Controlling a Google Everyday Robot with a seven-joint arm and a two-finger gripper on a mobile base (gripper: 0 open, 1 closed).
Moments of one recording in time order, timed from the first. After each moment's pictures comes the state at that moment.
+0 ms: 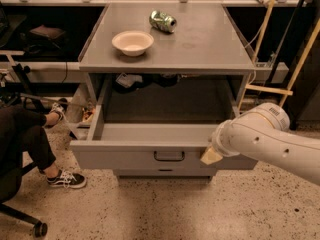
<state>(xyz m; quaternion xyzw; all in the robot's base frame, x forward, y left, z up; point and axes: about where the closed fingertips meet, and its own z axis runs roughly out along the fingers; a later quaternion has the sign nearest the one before) 0.567 -0.188 0.655 -0.49 0.83 -0.09 0.27</state>
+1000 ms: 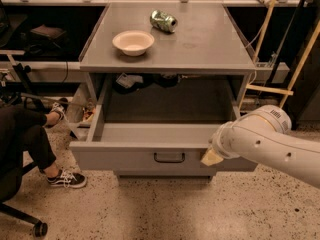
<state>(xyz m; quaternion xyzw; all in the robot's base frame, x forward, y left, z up) 0.559 -0.187 0.657 -0.48 0.83 -0.09 0.27</state>
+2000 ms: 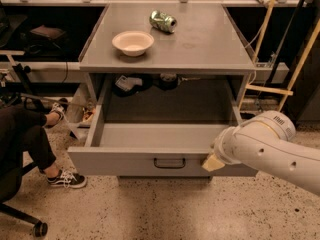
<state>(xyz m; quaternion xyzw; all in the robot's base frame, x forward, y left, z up) 0.542 -0.190 0.655 -0.47 0.84 -0.09 0.26</state>
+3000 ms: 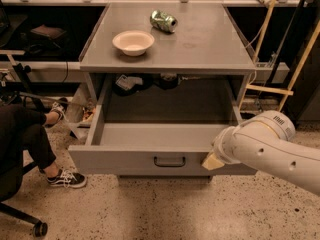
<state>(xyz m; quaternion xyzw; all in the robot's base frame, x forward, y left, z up) 0.542 -0.190 0.655 -0.47 0.84 -0.09 0.26</state>
